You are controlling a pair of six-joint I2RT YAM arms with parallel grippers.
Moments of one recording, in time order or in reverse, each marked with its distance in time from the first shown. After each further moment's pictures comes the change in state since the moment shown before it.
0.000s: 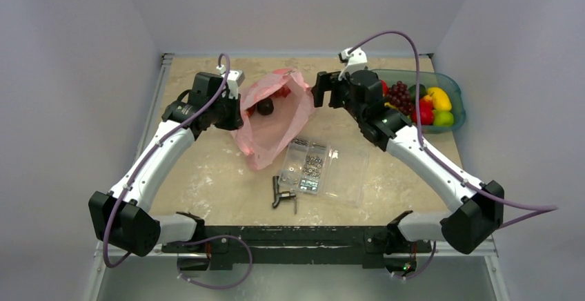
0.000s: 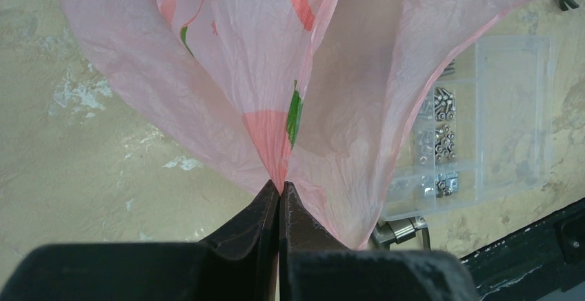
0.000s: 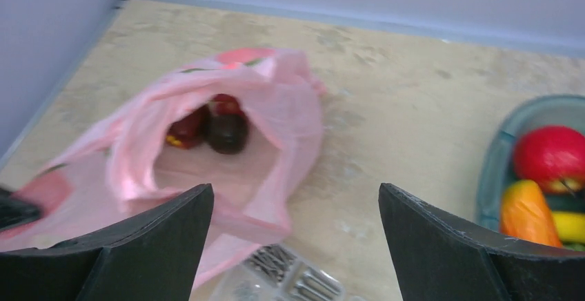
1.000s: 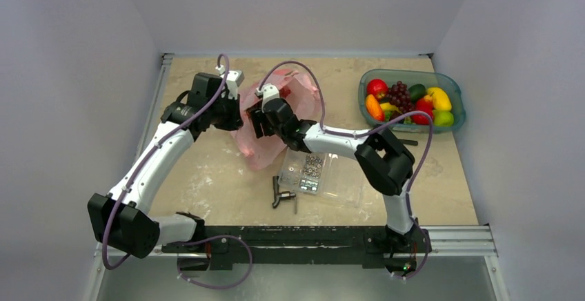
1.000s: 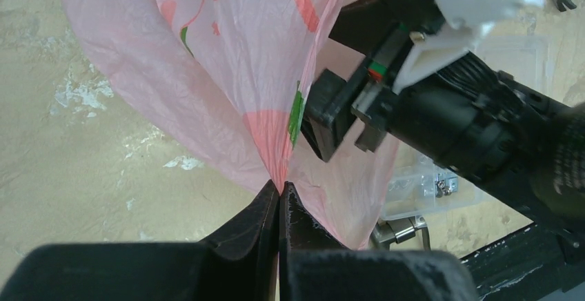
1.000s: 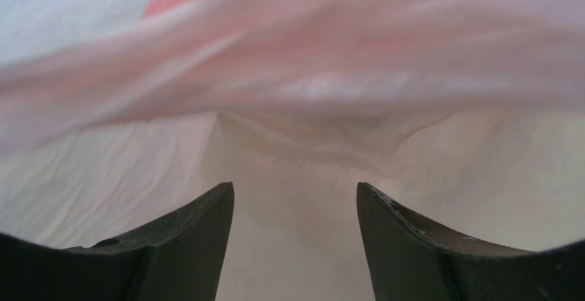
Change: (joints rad) left arm 0.000 -0.011 -0.006 0.002 -0.001 0.000; right arm 0.338 0.658 0.201 0.252 0.038 0.010
